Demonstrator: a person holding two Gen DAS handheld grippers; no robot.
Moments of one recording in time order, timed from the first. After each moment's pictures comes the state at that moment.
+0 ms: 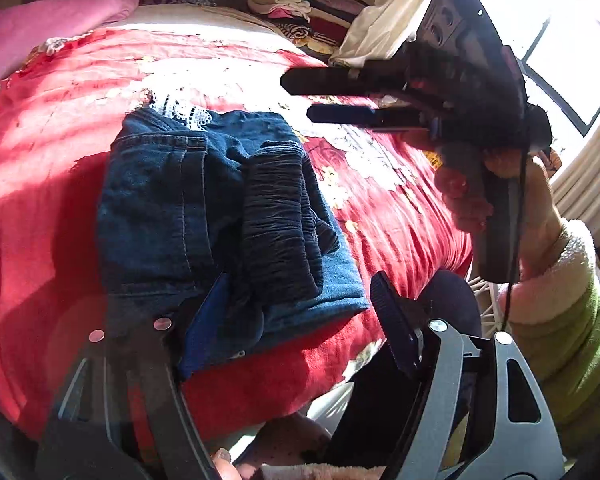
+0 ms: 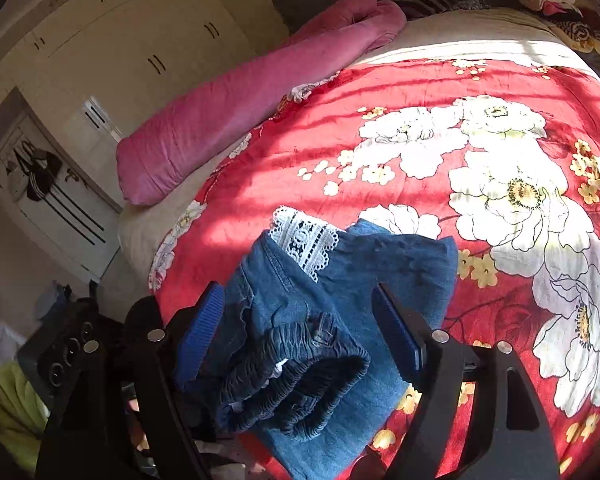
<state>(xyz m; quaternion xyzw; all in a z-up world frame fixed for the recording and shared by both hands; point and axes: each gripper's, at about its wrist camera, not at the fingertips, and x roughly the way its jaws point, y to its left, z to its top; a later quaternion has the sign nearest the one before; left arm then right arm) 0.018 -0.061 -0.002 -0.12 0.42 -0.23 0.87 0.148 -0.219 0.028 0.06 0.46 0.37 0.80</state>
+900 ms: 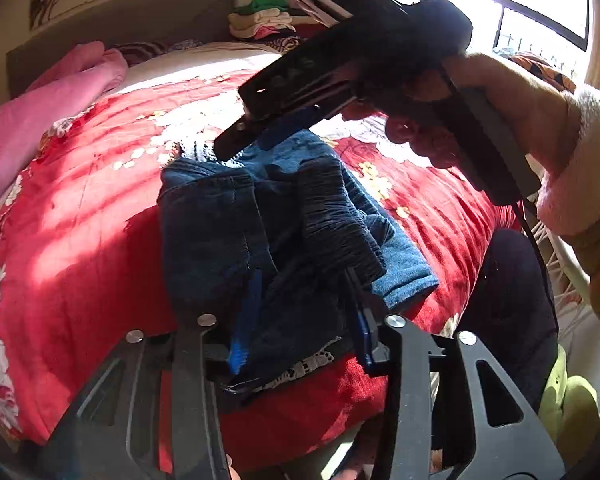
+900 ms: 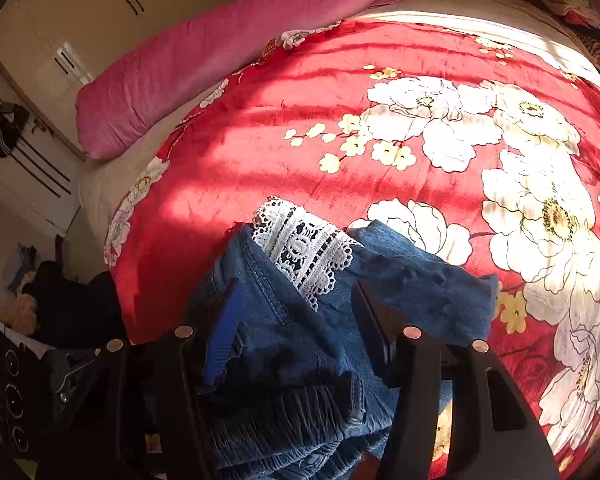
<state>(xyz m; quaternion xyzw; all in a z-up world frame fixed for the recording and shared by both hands) 0.012 -0.066 -0.003 0.05 0.39 -0.20 0.90 0.190 -0.141 0.008 -0.05 0.53 0.35 0.77</state>
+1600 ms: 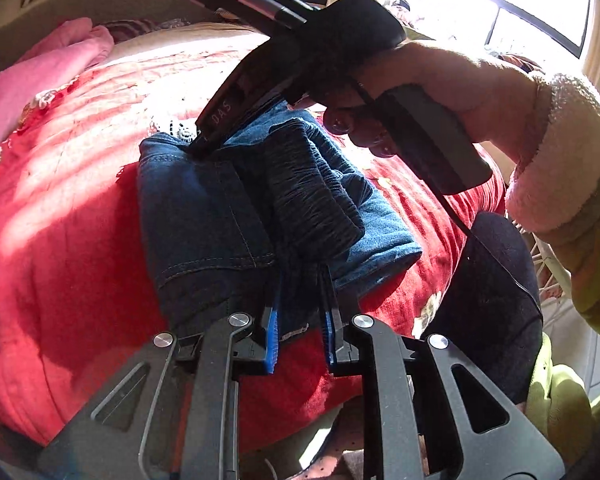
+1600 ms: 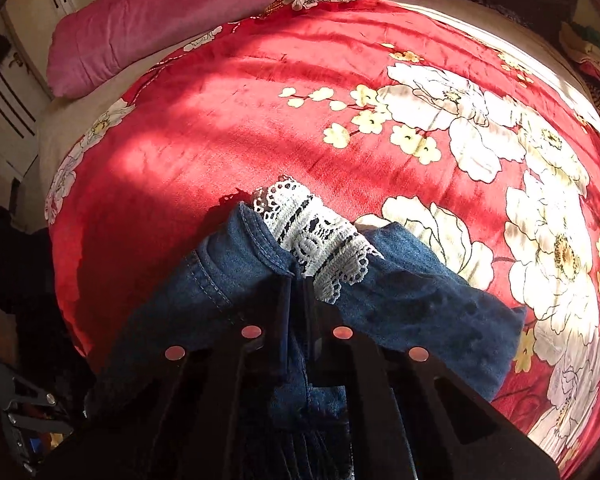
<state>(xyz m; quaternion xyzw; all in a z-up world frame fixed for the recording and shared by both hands) 0.004 -0.060 -0.018 0.01 0.41 -0.23 0.88 0.194 -0.118 -0.018 -0.12 0.52 0.31 0.78</state>
